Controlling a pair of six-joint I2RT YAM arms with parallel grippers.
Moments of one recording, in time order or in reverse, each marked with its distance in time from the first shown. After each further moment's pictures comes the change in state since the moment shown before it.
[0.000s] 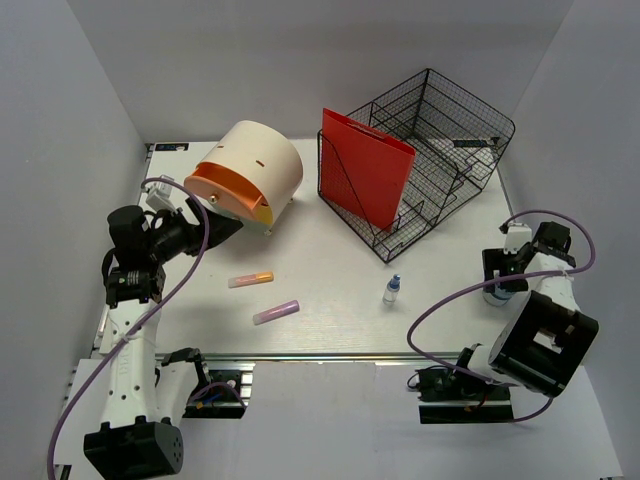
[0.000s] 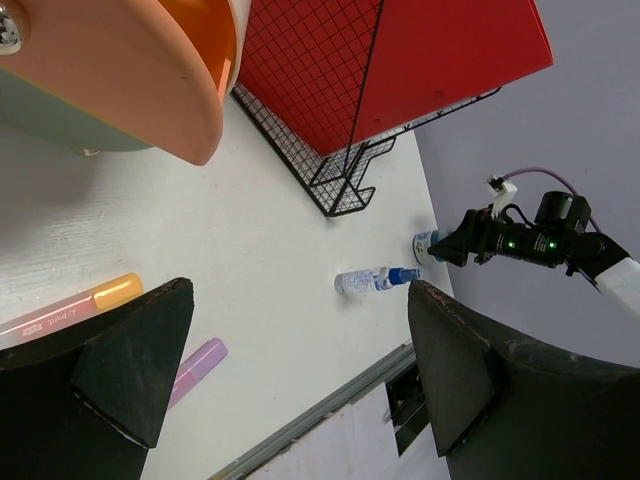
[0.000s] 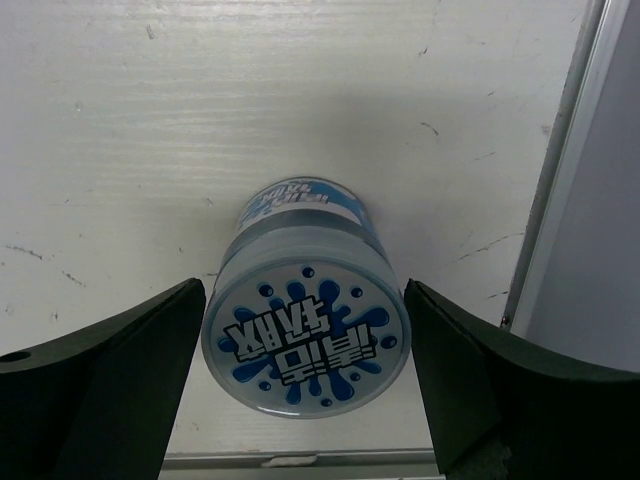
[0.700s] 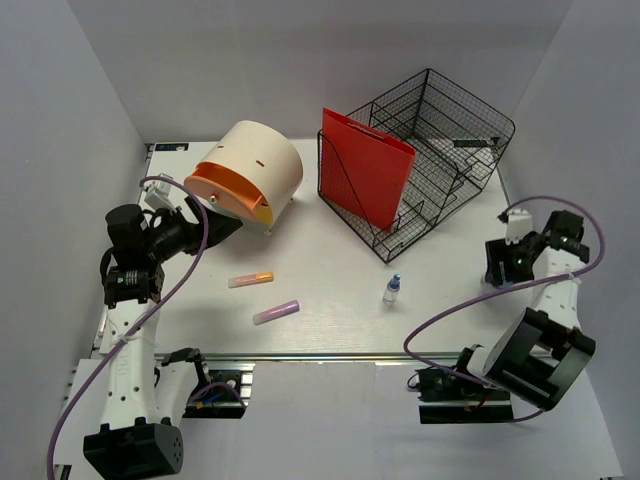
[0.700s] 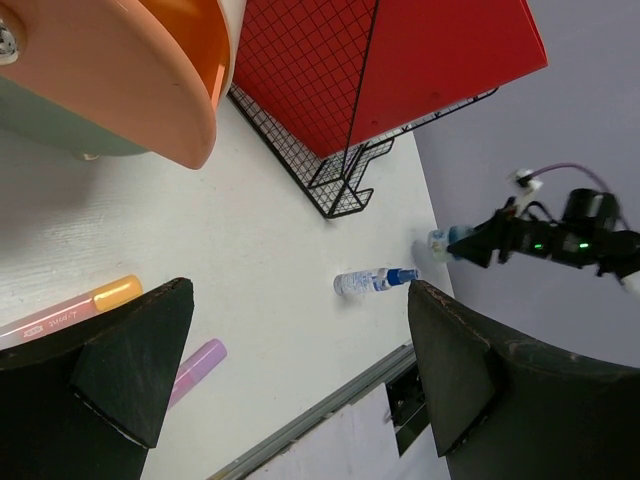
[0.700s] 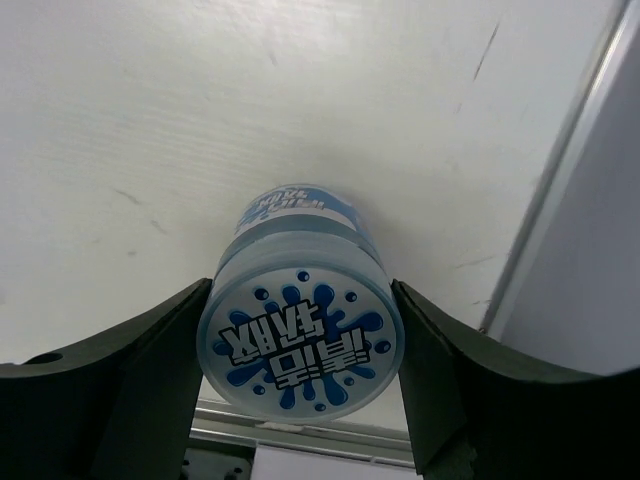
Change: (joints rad) left arm 0.000 0.001 0.024 -0.021 -0.003 0.006; right arm 0.001 -0.063 0.083 -0.159 -0.106 -0.118
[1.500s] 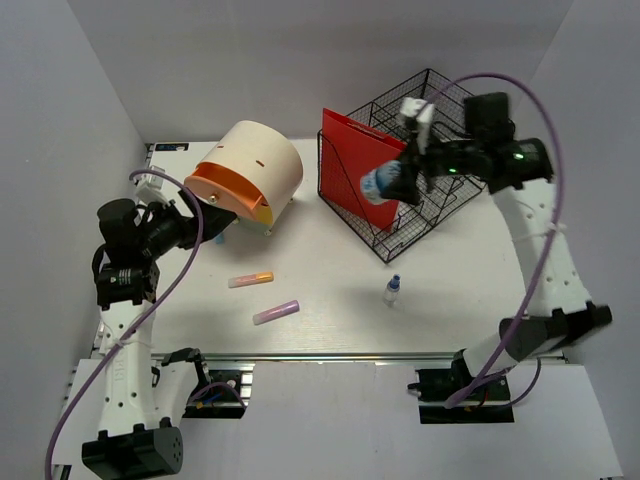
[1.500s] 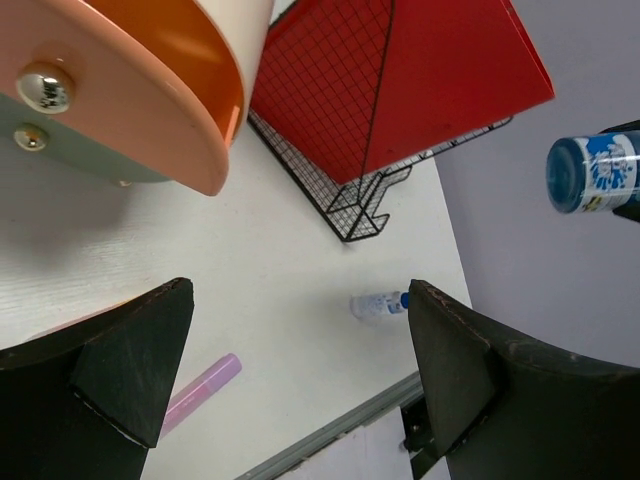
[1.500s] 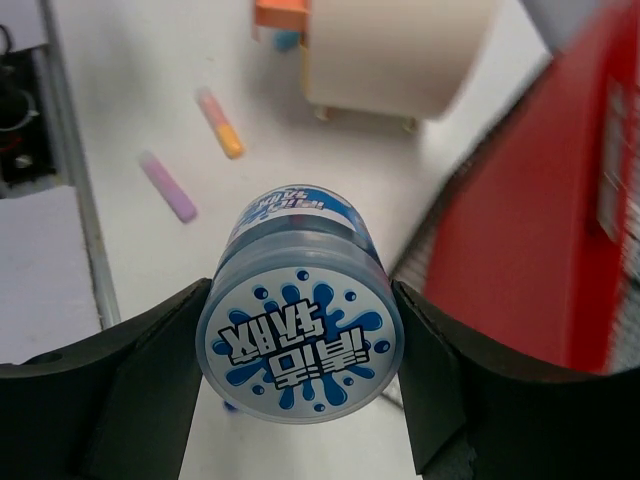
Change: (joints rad) left arm 0.000 0.001 0.093 -0.061 -0.071 0.022; right arm 0.752 0.218 1.034 -0.320 -0.575 0.074
